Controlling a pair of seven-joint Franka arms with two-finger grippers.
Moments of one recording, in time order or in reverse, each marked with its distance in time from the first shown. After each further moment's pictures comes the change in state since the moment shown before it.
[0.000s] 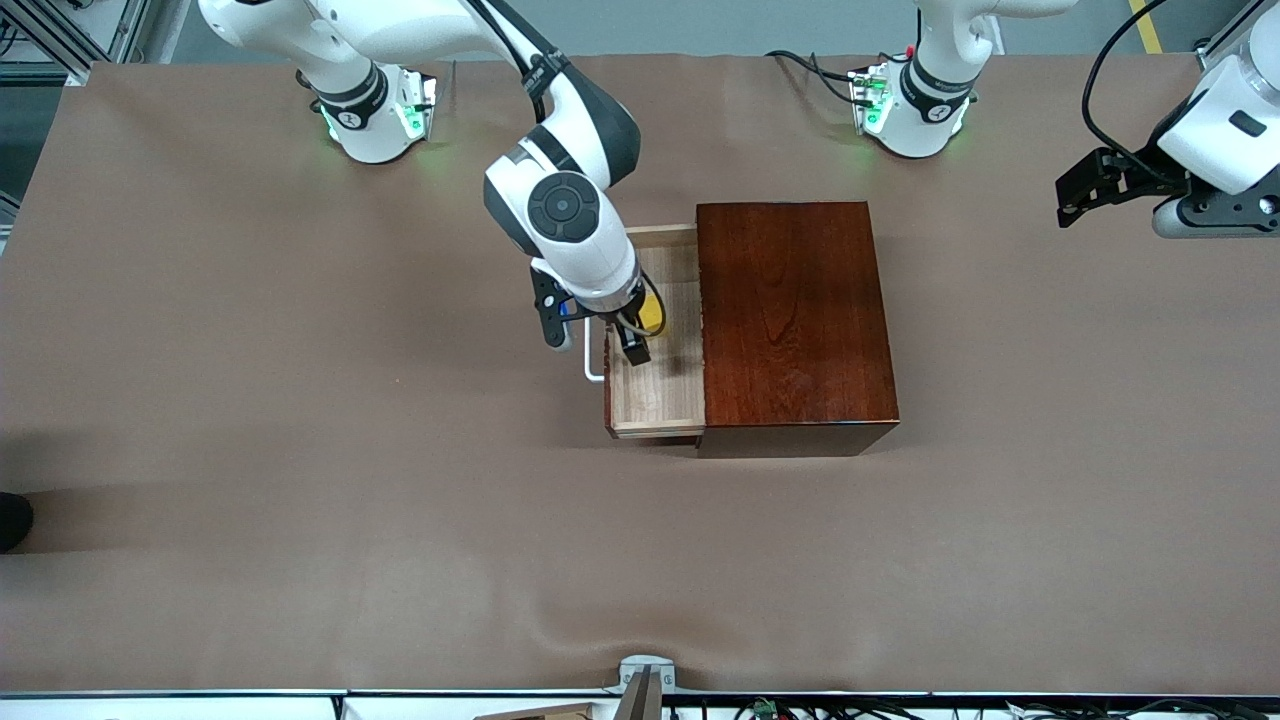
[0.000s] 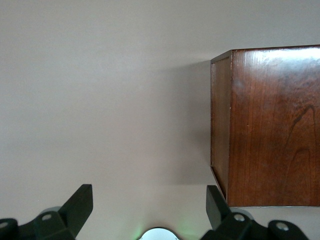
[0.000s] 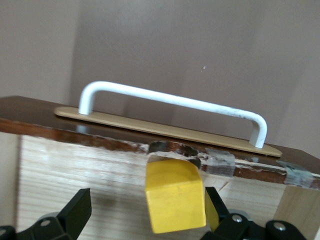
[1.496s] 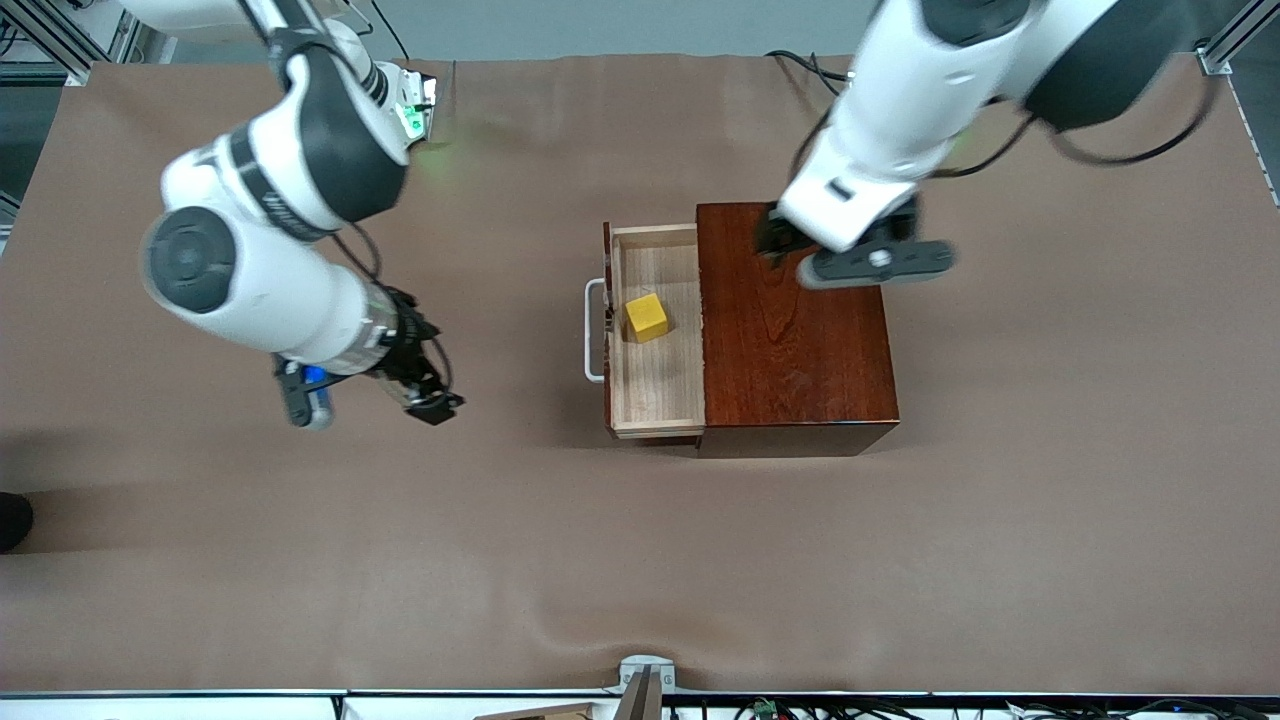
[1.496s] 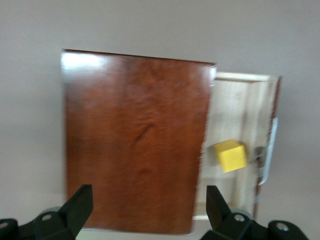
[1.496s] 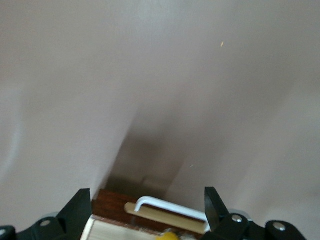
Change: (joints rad) left arm -0.153 0.360 -0.384 0.236 -0.006 0.174 -0.696; right arm -0.394 -0.097 0.000 0.247 0.022 -0.467 -0.550
